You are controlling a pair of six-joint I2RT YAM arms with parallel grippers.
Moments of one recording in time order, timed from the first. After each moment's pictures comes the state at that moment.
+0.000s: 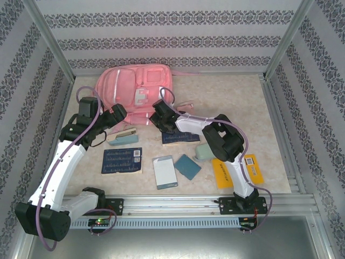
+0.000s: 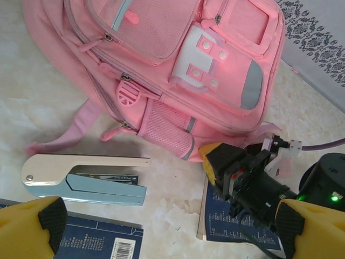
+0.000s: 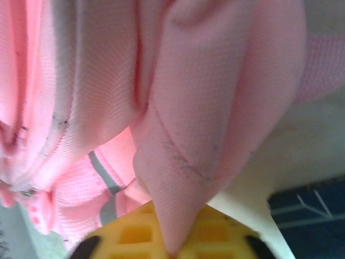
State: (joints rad) left arm -0.14 1.05 1.06 -0.74 0.03 -0.70; right arm 0.71 2.20 1.52 -0.13 -0.02 1.39
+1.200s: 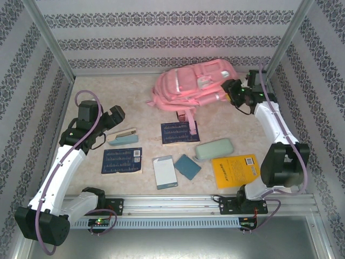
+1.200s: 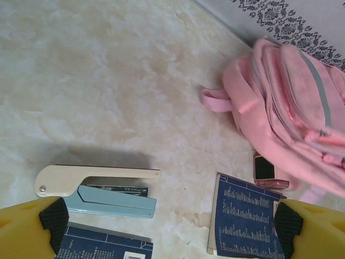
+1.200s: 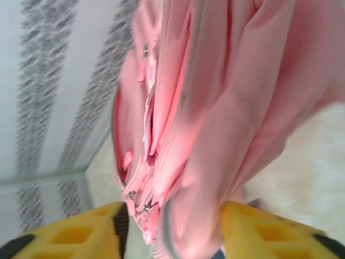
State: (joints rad) left arm -0.14 1.00 0.99 -0.68 -0.02 -0.69; right arm -0.04 1.55 1.30 -0.46 -0.41 0.94
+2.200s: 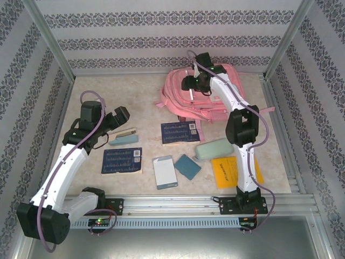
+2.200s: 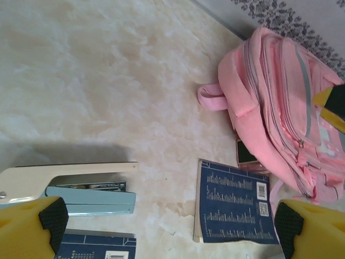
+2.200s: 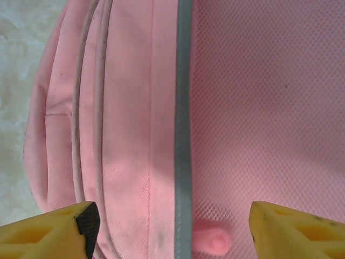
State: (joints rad) left arm -0.14 1.03 0.94 -0.59 0.11 -0.66; right arm 0.27 2.31 2.24 -0.93 -0.21 0.31
